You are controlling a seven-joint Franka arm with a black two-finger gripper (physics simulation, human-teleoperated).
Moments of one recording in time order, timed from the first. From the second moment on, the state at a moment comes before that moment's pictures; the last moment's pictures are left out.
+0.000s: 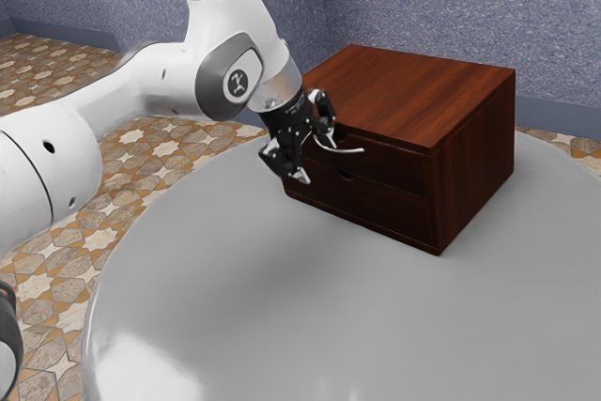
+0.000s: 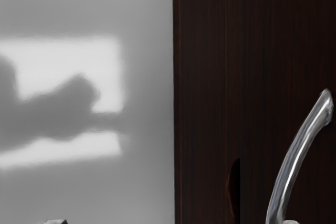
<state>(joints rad) -0.01 0.36 0.10 -1.33 -0.11 1.98 -1.40</state>
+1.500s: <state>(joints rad) 0.00 0.19 0.10 -1.57 -0.11 2.00 -1.37</state>
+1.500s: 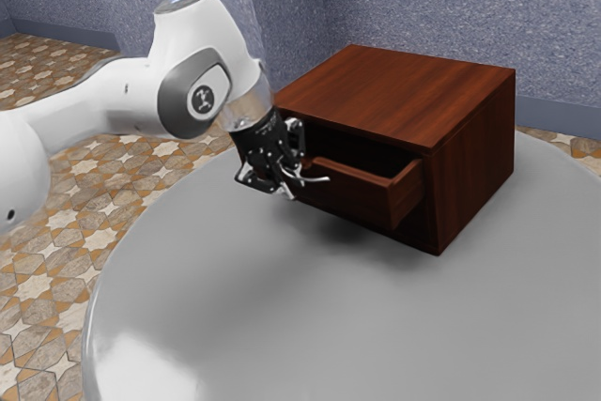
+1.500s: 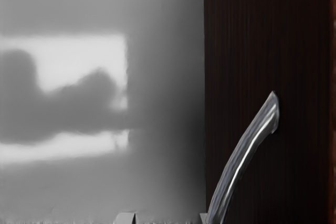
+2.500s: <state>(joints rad) 0.00 -0.03 0.10 -1.82 -0.11 2.00 -1.39</state>
